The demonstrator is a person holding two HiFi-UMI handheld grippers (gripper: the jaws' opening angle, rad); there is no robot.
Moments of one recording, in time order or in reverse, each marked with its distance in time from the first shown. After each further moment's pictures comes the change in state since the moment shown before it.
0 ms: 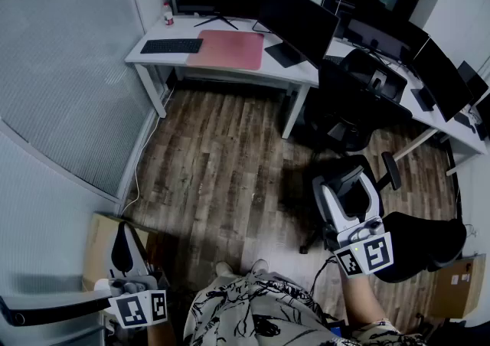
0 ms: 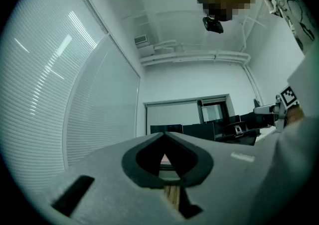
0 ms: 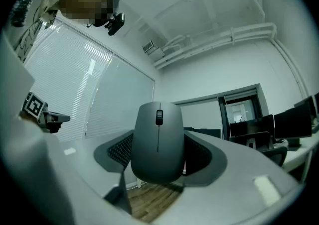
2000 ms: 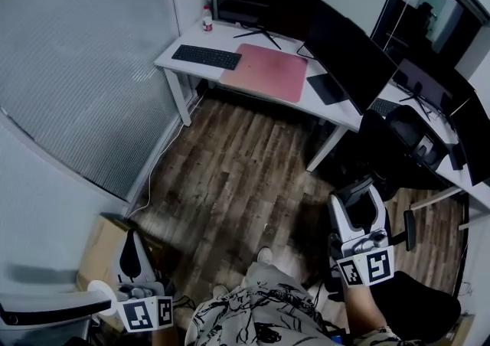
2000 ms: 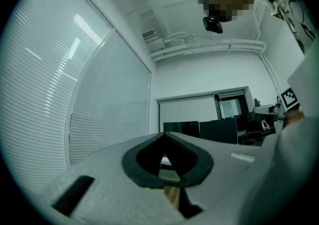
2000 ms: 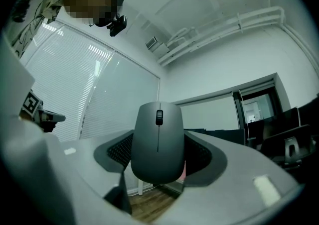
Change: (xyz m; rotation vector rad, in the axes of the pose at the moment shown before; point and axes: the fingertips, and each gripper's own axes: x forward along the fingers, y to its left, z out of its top) left arm 0.127 0.034 -0.036 -0.015 0.017 0.179; right arm 0.195 -0.047 -0.039 -0.001 -0.021 0.119
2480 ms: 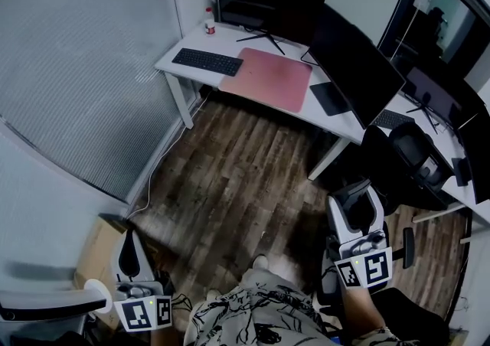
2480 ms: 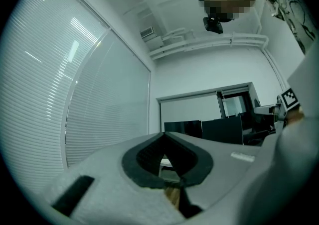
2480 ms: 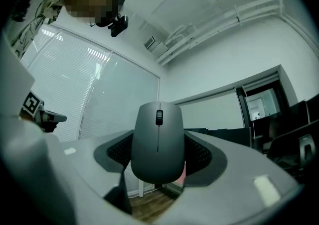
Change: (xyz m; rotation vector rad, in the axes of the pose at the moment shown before) left arm 0.051 -0.045 0.003 0.023 0.007 0.044; right arm 0.045 -0.061 -0.010 0.028 -0.005 0.052
